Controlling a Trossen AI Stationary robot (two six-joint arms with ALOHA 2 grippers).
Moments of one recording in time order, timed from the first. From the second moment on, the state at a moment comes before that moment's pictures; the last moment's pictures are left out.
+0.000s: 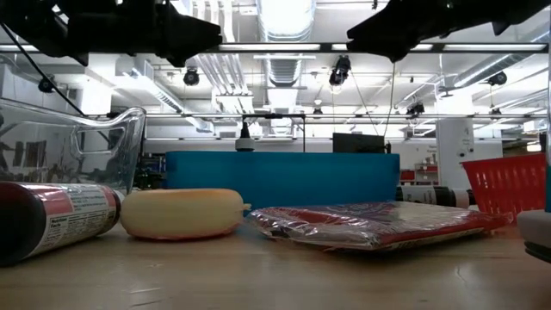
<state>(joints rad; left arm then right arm) 0.16 1.00 0.40 0.65 0.06 0.18 -0.05 0.96 0.57 0.24 0.18 -0.09</state>
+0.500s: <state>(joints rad) 0.16 1.00 0.40 0.67 0.06 0.10 -0.05 0.96 0.54 0.30 0.18 -0.10</state>
